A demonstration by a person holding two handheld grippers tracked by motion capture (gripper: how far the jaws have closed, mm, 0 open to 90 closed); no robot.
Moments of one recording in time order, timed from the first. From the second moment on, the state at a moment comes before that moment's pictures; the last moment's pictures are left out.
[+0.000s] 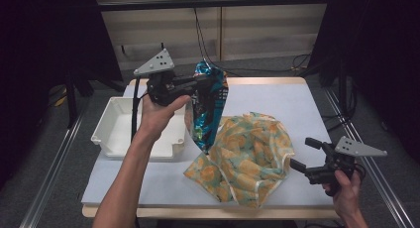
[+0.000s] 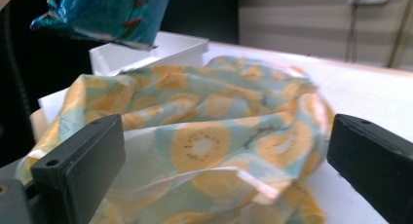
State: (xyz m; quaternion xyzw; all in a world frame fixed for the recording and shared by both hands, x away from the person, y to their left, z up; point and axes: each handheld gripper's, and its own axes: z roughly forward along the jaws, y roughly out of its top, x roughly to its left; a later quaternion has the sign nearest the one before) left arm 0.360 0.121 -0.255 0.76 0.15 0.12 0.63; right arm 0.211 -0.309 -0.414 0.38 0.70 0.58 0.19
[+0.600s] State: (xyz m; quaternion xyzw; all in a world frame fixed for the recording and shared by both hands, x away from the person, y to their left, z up) left arm 0.367 0.179 -0.279 0.75 0.22 0.14 0.61; right arm 0.205 -0.317 -0.425 0.38 0.70 0.56 0.21
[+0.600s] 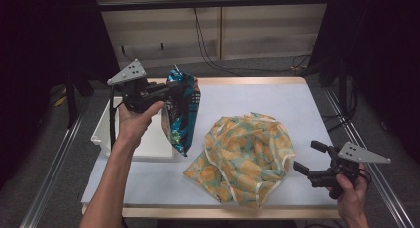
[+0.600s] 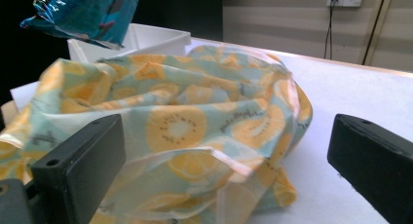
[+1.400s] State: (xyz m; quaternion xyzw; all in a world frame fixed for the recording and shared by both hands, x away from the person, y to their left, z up) left arm 0.403 0.244 -0.299 0.71 0.35 0.21 0.57; right arm 0.207 -0.314 -0.430 0.38 0.71 0.56 0.21
